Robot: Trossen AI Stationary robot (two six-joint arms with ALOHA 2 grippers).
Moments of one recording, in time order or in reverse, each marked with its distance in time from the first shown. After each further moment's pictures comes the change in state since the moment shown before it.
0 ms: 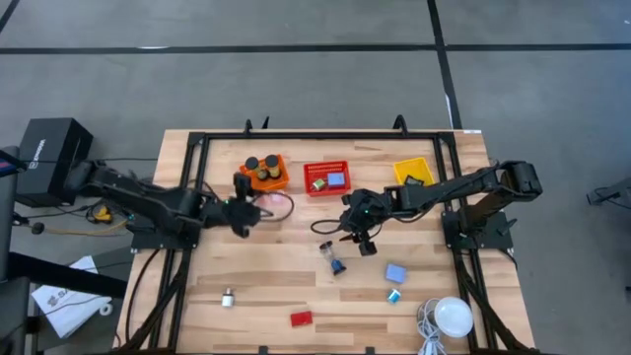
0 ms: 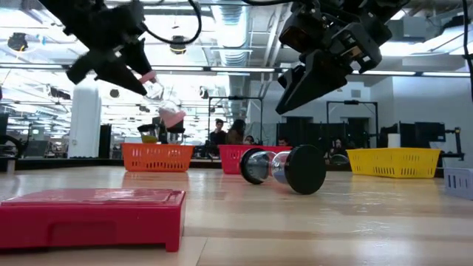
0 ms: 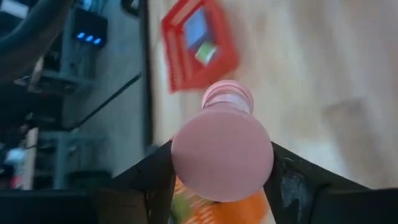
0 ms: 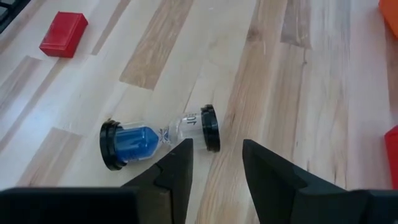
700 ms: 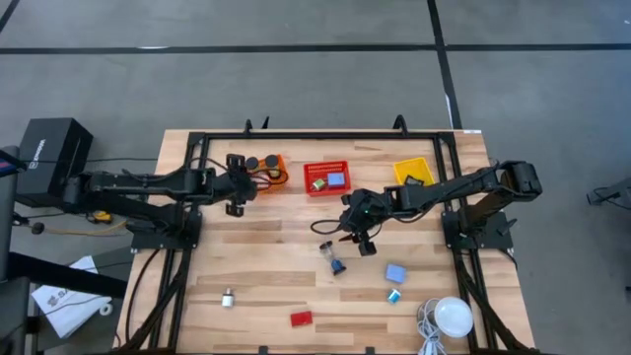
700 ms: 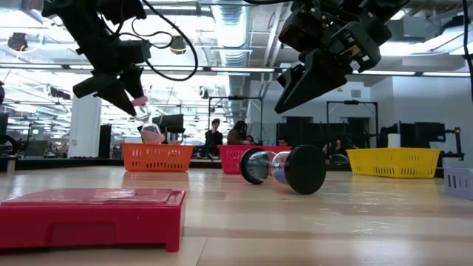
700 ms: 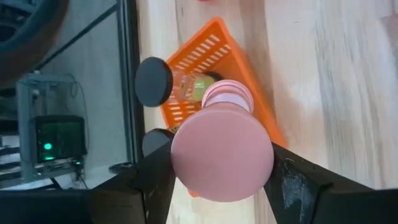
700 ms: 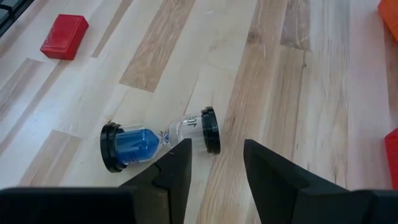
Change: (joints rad) left arm 0.359 -0.007 0.000 -0.125 0.184 0.085; right arm 0.000 0.000 0.000 0.008 0.000 0.002
